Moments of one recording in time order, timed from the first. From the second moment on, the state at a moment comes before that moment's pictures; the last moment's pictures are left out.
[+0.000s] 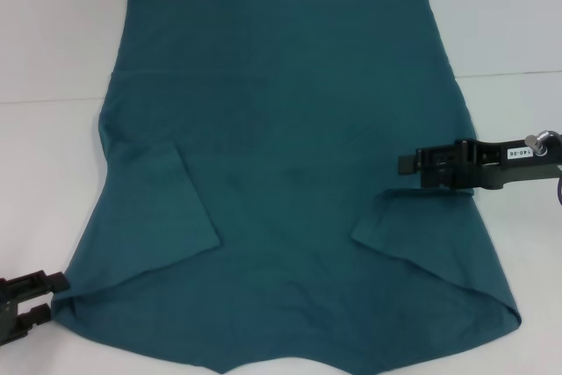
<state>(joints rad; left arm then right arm) -0.37 -2.09 0.33 0.72 2.31 1.43 -2.45 0.66 1.94 -0.70 -0.65 -2.17 -1.42 2.44</state>
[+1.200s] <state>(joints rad) -0.42 -2.08 0.38 0.67 2.30 1.38 -2.46 0.65 1.94 -0.70 -0.65 -2.17 -1.42 2.44</state>
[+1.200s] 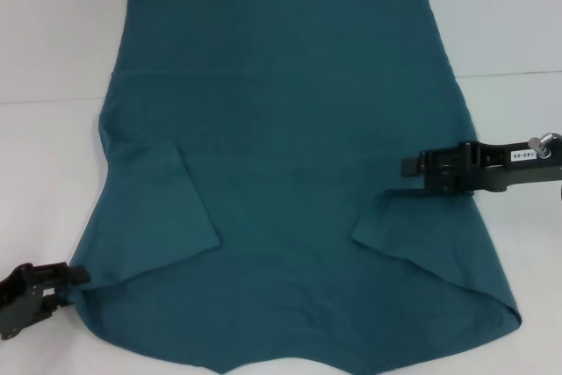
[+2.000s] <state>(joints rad) -0.44 -2.07 0.37 0.64 2.22 1.44 -2.34 0.63 1.93 -0.67 -0.65 -2.17 -1.43 2.40</state>
